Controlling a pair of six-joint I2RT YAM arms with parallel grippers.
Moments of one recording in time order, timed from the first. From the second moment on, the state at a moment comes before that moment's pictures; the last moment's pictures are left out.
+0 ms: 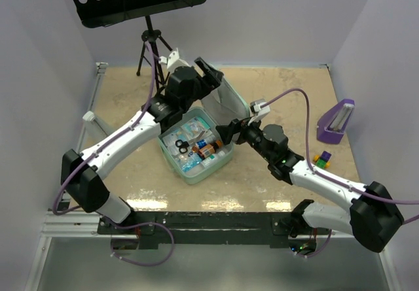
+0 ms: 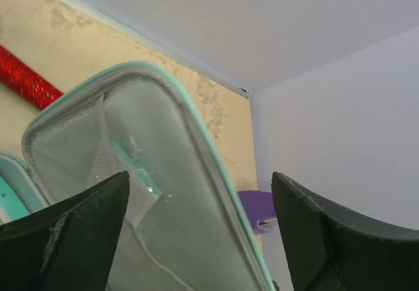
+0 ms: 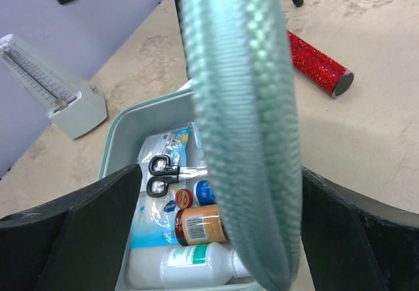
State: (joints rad) left arm -0.69 1.54 1.41 -0.14 -0.35 -0.98; right arm 0.70 1.13 0.57 0.49 0.06 0.38
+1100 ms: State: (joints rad) left arm -0.67 1.43 1.29 -0.05 -0.19 -0.50; right arm 0.70 1.11 0.57 0.40 0.09 0.38
